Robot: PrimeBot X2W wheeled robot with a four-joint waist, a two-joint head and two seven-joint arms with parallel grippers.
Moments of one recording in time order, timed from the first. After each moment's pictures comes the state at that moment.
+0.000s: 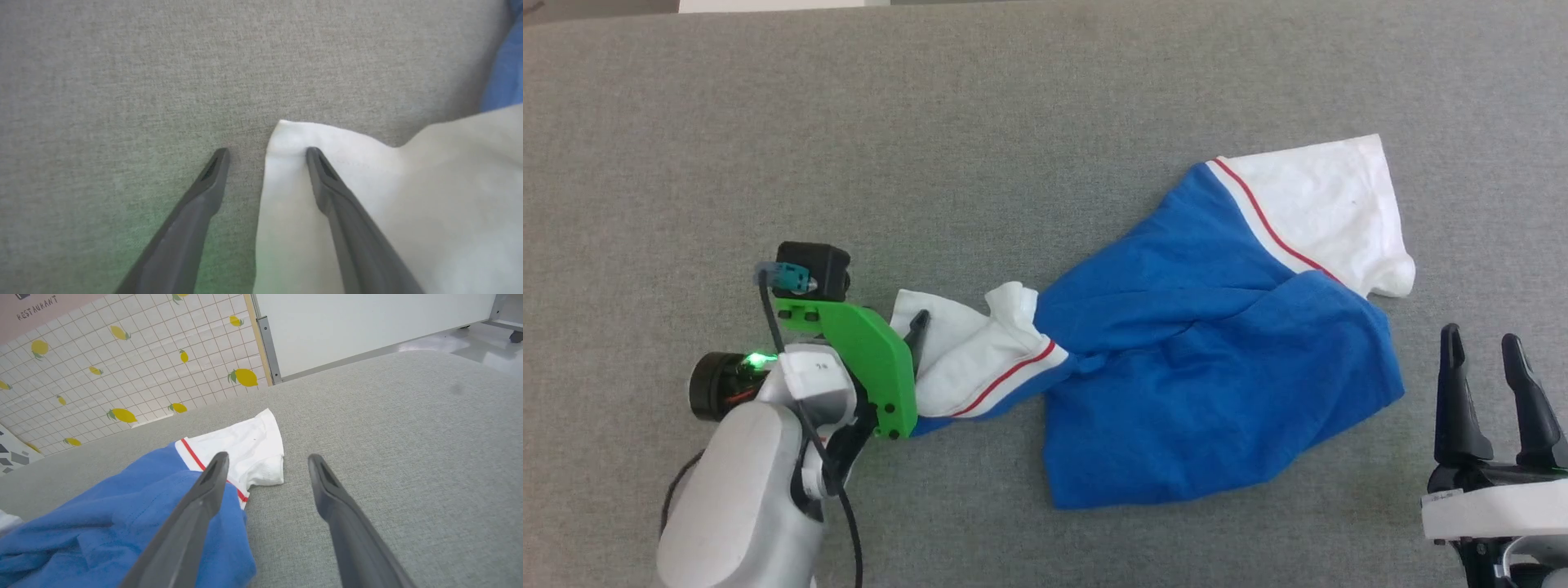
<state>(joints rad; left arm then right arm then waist) -0.36 0.25 -0.28 0.10 -0.43 0.06 0.61 0.06 -0.05 -0.18 -0.12 0.37 0.13 -0.13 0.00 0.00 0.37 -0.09</state>
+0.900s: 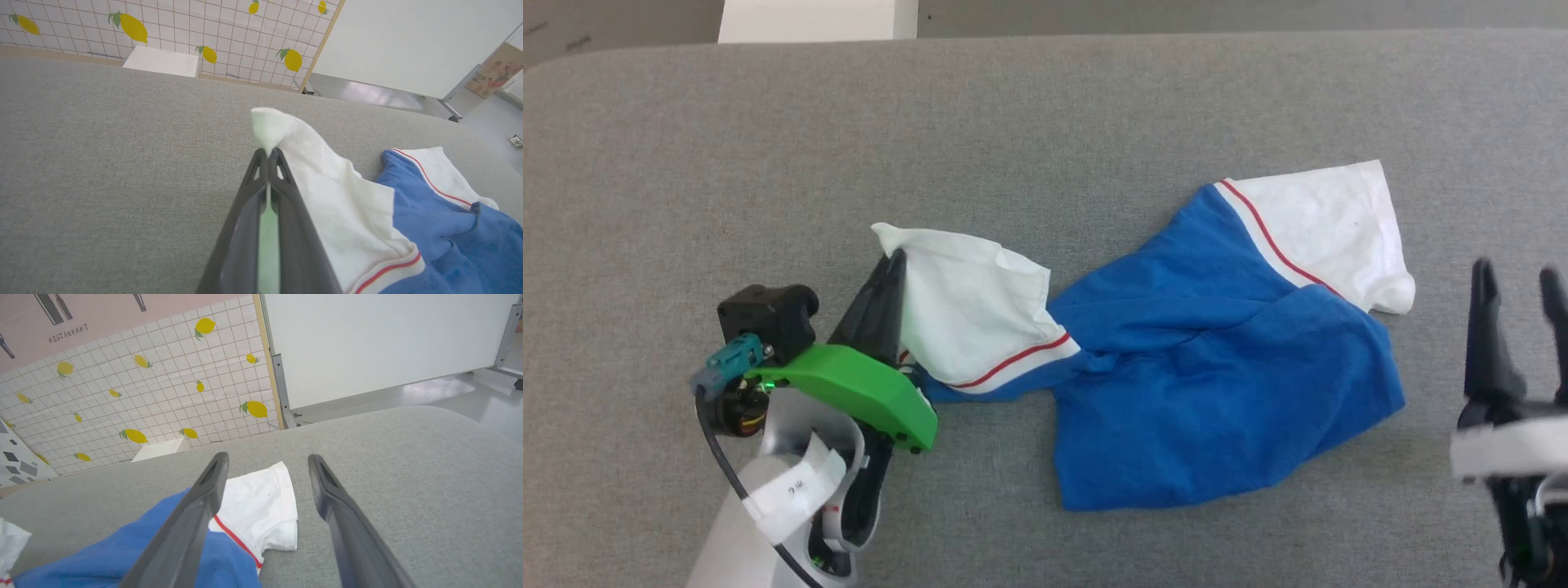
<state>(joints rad) -0.23 0.17 -0.23 -0.11 -0.45 0.07 0.15 -0.03 -0.05 -0.22 -0.18 0.32 0.13 -0.02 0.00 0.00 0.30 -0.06</state>
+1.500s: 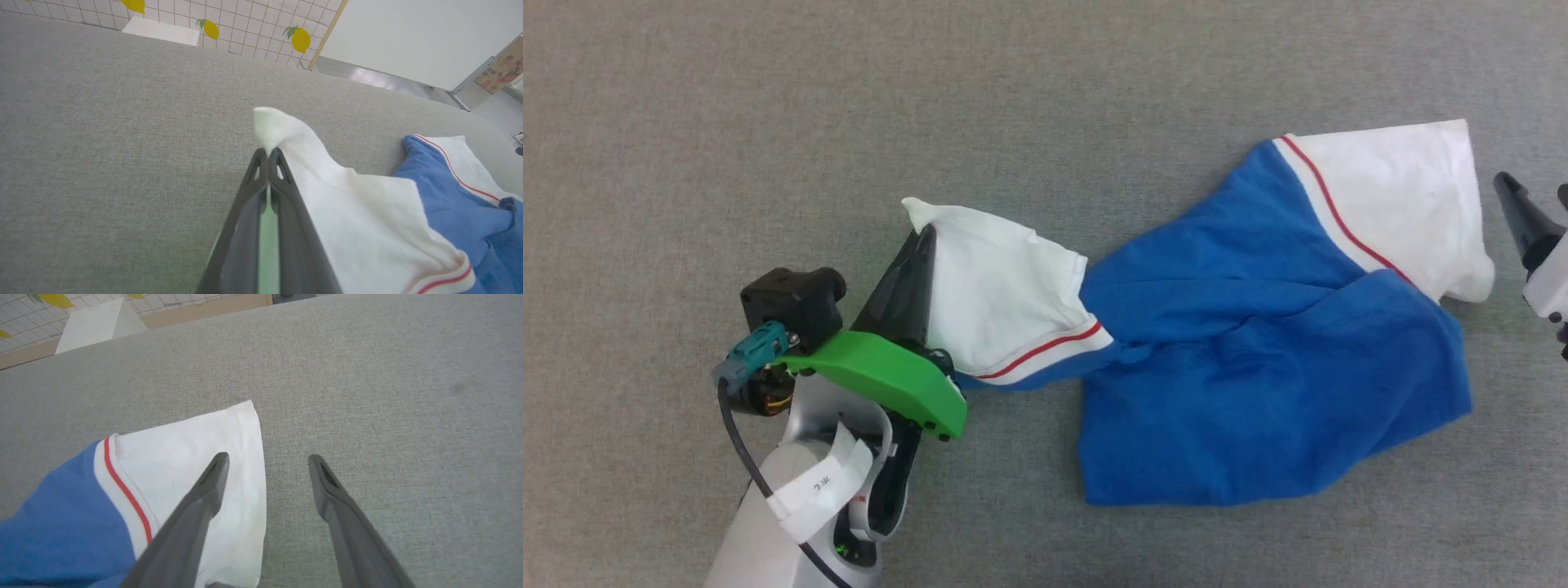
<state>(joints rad) -0.25 0.14 -0.27 -0.15 -0.43 0.09 0.14 -0.48 -0.20 -0.33 0.05 0.31 0.13 0.72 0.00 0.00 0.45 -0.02</state>
